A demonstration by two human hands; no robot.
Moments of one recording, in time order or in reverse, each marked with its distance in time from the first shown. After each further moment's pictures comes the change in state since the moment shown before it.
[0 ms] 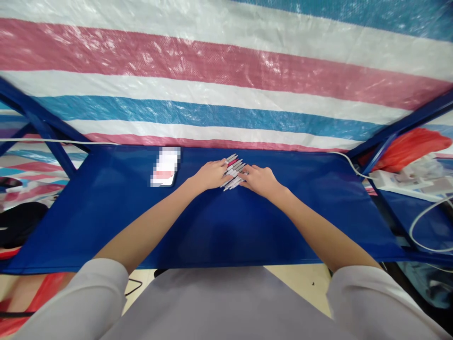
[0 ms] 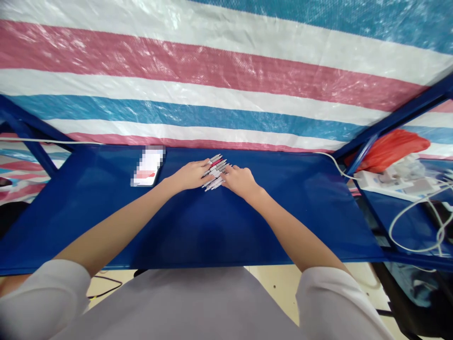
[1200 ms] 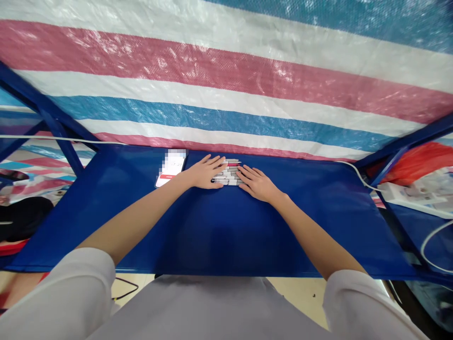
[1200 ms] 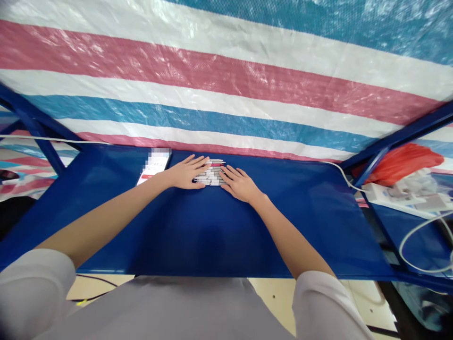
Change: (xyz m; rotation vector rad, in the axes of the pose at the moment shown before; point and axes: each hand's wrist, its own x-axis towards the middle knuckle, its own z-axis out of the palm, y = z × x) left_hand -0.010 -0.069 0.009 0.089 -0.106 0.165; right_hand 0.025 0.015 0.057 0.148 0.250 -0.172
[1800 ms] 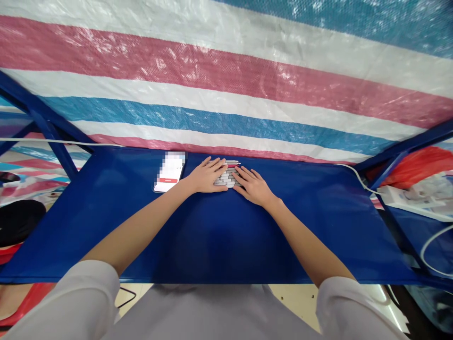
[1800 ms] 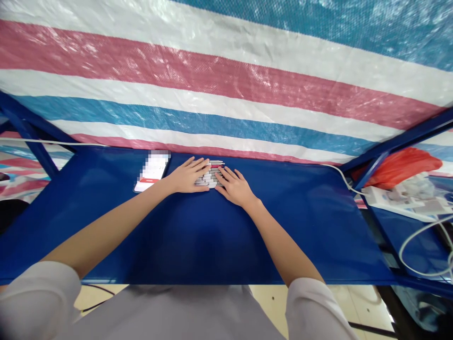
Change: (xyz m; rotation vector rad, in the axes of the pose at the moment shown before) left_hand 0.003 0.005 0.007 -0.013 0.108 -0.066; right_hand 0.018 -0.019 0.002 0.054 0.035 0.117
